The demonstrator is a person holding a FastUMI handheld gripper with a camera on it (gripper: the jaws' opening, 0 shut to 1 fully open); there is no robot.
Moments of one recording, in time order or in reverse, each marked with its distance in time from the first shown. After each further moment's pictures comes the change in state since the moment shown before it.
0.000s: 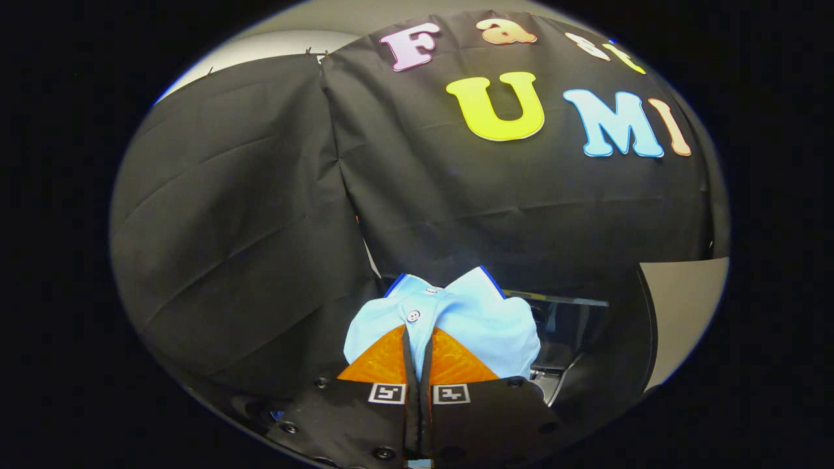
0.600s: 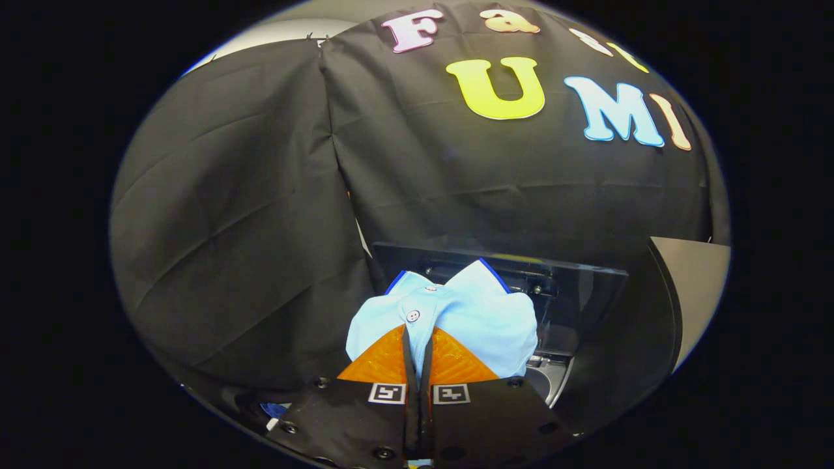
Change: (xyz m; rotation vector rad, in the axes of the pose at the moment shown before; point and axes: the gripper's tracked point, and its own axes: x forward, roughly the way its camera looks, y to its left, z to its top) arm 0.033 -0.004 -0.051 -0.034 0.066 -0.038
